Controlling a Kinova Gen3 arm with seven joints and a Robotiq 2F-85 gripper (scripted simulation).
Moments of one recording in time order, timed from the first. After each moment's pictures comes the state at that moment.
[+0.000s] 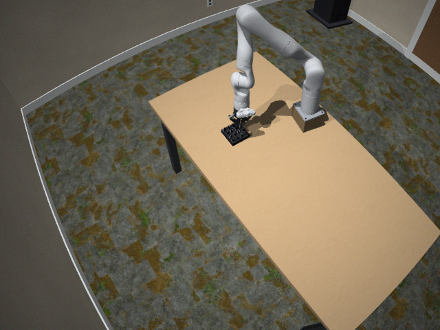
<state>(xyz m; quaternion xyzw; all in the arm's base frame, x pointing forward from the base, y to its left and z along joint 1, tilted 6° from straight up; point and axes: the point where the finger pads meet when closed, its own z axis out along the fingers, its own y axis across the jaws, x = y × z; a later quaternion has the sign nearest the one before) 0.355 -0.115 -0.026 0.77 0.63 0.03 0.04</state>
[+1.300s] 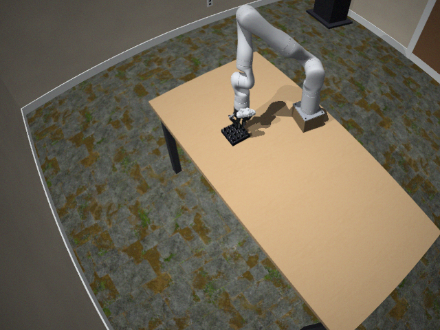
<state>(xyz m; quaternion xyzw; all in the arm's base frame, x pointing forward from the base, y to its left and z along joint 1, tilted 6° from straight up) 0.354 -0.115 -0.026 0.77 0.64 0.03 0.03</state>
